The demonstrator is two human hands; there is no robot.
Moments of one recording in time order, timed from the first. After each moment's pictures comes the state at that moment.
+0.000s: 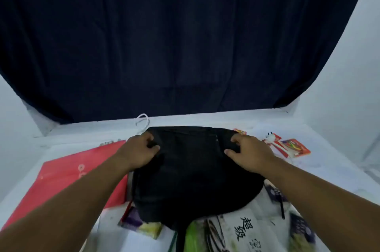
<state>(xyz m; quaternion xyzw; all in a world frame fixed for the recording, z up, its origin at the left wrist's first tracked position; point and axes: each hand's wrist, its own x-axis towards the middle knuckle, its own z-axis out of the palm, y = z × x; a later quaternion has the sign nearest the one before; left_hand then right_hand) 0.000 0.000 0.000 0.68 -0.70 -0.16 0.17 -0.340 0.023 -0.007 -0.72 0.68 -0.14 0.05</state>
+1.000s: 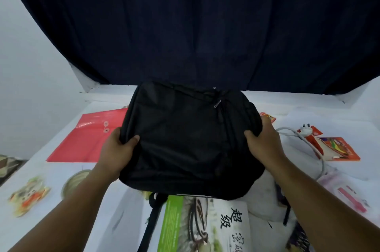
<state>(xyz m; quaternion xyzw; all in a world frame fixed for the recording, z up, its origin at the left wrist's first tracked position) -0.018 0.089 -0.042 0.75 -0.39 -0.23 0.47 -0.369 -0.015 -0.046 -0.62 0.62 -0.38 0.29</state>
